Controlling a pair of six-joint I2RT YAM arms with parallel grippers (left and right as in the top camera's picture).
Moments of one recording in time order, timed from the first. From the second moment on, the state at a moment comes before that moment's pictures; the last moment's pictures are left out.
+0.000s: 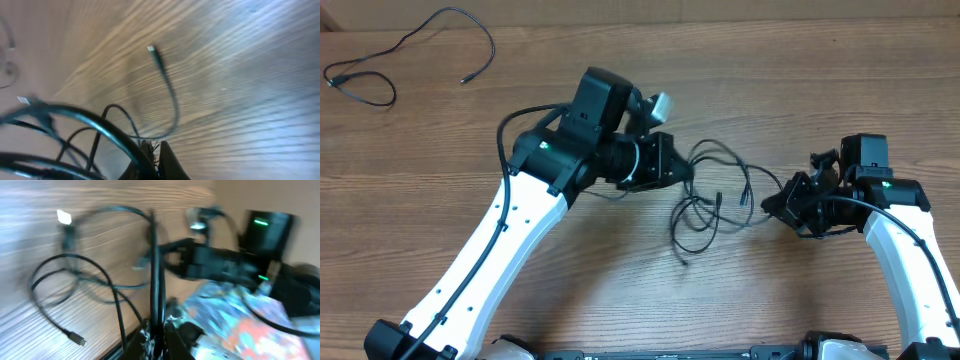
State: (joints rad) left arm -0.49 1.50 1.45 -0.87 0.70 -0.66; right arm -0.10 1.33 0.91 -0.91 -0.56 0.52
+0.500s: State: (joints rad) left arm -0.32 1.51 1.45 -1.09 0.34 -0.69; right arm -0.10 1.33 0.91 -0.96 -0.38 0.63
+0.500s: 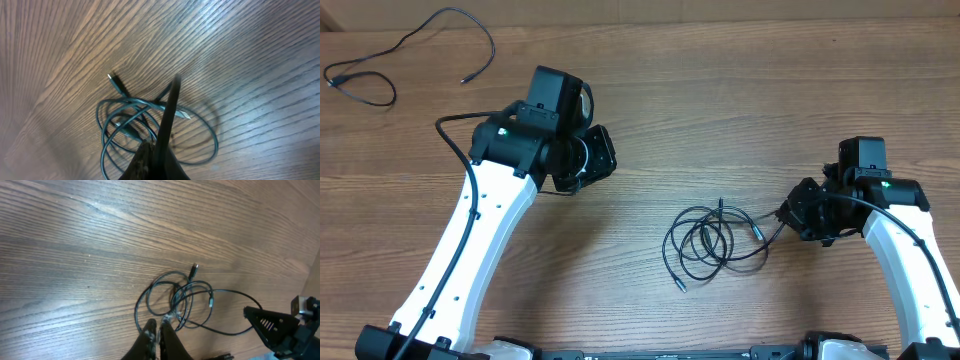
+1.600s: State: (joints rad) left arm -0.31 1.51 1.45 -1.02 0.55 -0.61; right arm -0.02 1.21 1.45 0.24 -1.41 1.35
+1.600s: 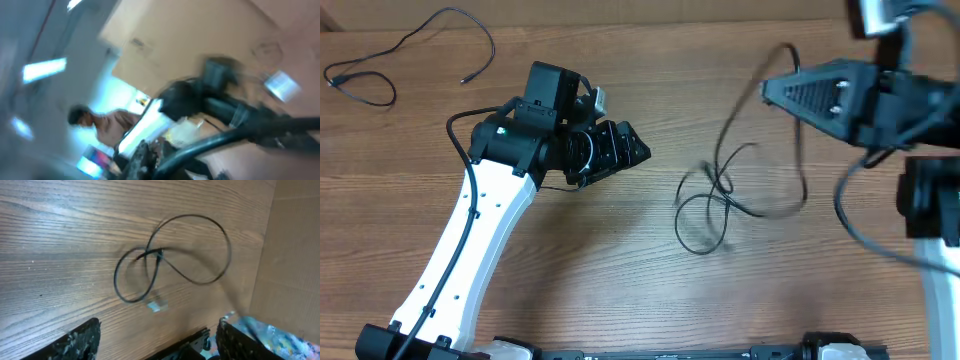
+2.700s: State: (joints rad) left arm -0.12 1.51 1.46 -0.82 1.07 -1.16; right arm 0.30 1.38 1.54 -0.33 -1.18 1.05
